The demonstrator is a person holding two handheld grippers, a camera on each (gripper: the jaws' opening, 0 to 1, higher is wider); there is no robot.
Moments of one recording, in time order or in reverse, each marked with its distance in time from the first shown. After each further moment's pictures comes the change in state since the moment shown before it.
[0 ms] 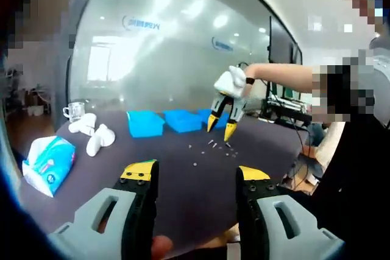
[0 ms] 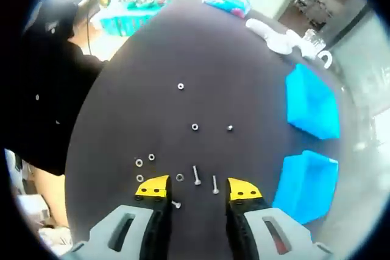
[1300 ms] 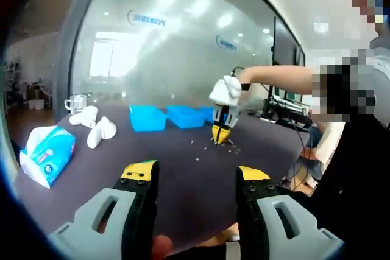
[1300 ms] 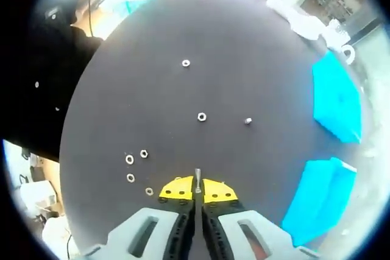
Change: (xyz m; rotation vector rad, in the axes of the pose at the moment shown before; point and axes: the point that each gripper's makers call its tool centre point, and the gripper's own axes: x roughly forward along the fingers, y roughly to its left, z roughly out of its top) left arm 0.001 0.006 -0.012 -0.033 0.007 0.011; right arm 0.034 0.011 -0.009 -0.013 0.078 0.117
